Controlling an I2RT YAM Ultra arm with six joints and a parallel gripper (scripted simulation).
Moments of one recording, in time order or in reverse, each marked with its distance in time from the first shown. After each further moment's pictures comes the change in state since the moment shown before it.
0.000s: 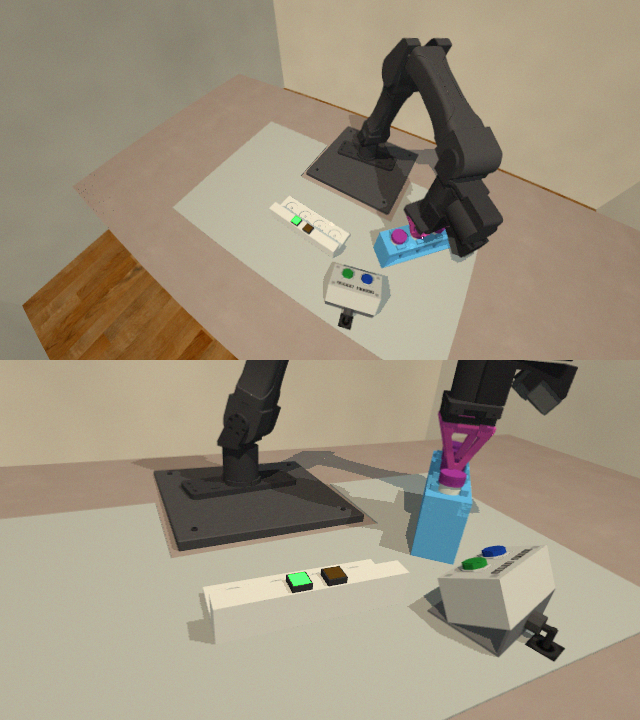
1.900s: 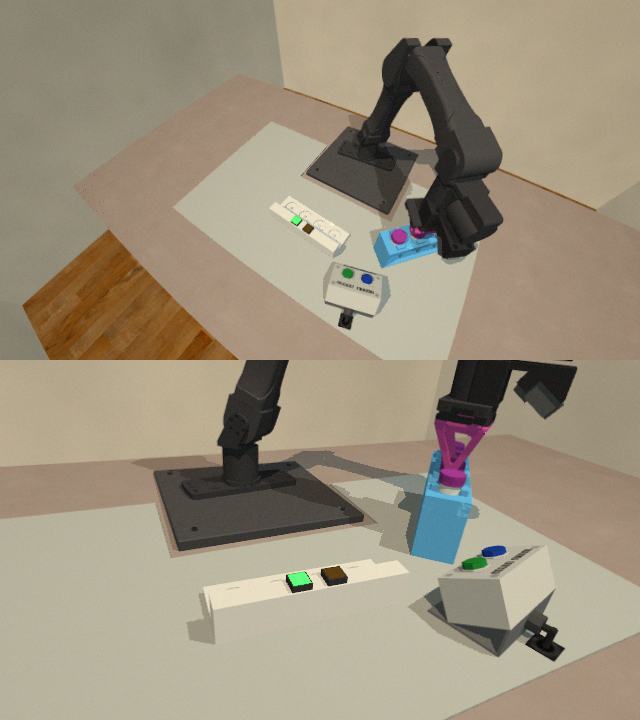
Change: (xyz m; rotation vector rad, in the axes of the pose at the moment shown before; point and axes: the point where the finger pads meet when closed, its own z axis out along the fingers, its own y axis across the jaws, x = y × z) arm 0.000 0.000 0.000 0.002 -0.001 0.311
